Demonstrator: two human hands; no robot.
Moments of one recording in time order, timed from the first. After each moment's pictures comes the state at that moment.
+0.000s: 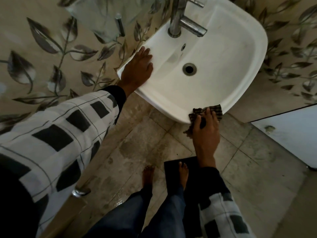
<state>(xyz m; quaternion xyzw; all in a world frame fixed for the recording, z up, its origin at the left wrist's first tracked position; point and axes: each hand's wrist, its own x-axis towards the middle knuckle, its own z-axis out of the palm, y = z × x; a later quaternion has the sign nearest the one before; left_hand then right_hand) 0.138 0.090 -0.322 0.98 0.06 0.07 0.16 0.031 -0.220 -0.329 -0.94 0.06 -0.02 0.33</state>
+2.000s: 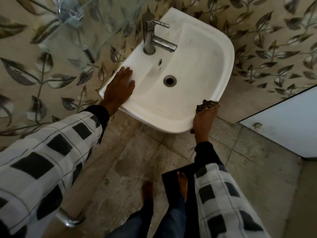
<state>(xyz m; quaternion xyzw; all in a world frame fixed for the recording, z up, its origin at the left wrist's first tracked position) 0.141 0.089 -0.329 0.97 0.10 0.08 0.18 0.125 -0.244 -0.342 -0.83 0.19 -0.05 0.52</state>
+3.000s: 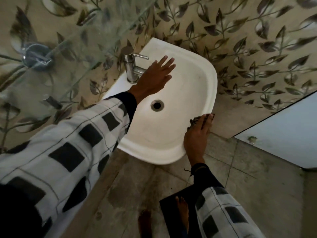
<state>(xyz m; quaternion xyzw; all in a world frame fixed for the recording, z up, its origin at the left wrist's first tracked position) 0.325 -0.038 -0.274 0.97 -0.22 0.11 0.07 0.160 -0.256 -0.362 -0.95 0.05 -0.13 0.28</state>
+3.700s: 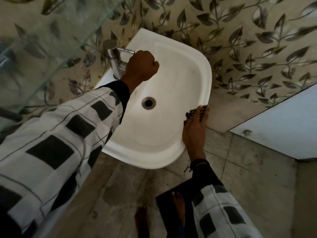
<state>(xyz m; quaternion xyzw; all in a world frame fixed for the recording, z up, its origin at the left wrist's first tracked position) 0.363 -0.044 -0.266 0.99 -0.03 0.08 0.12 0.193 -0.275 -0.370 -0.93 0.05 -0.11 0.34</state>
